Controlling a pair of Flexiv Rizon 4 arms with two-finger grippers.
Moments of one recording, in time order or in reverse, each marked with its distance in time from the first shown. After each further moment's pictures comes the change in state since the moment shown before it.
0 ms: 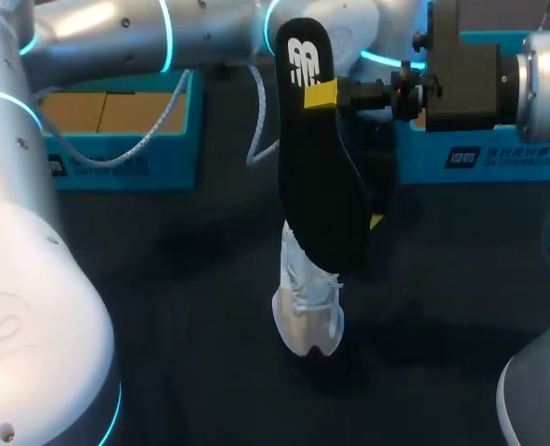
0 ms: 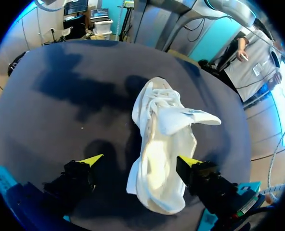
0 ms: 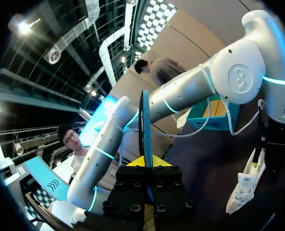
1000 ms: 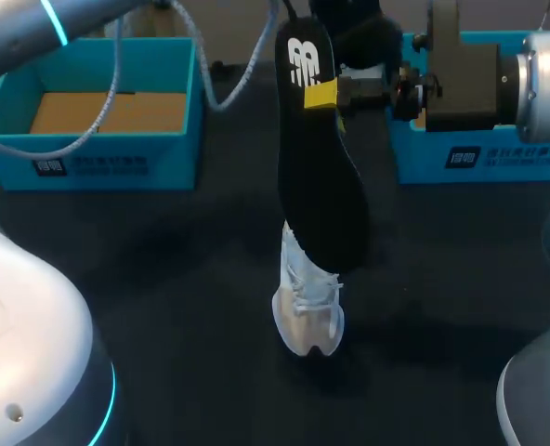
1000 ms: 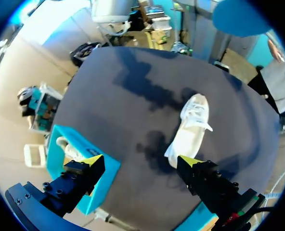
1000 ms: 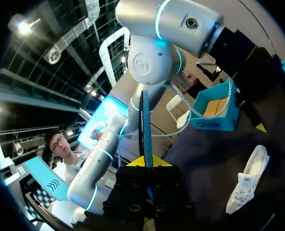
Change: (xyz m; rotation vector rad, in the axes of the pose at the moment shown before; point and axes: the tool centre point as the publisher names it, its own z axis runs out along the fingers) left arm 0.011 -0.012 -0.190 -0.120 -0.578 -0.234; right arm 0.000 0.000 0.000 0.000 0.000 0.000
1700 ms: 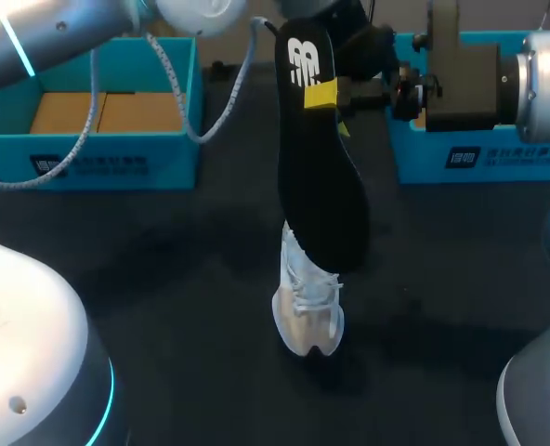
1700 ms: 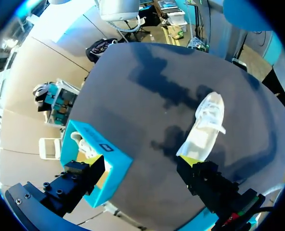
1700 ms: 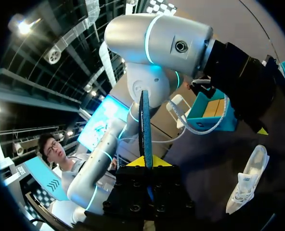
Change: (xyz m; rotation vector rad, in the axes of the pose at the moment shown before) left arm 0.000 -0.003 0.001 -0.032 -0.158 -0.010; right arm 0.000 0.000 0.000 0.000 0.000 0.000
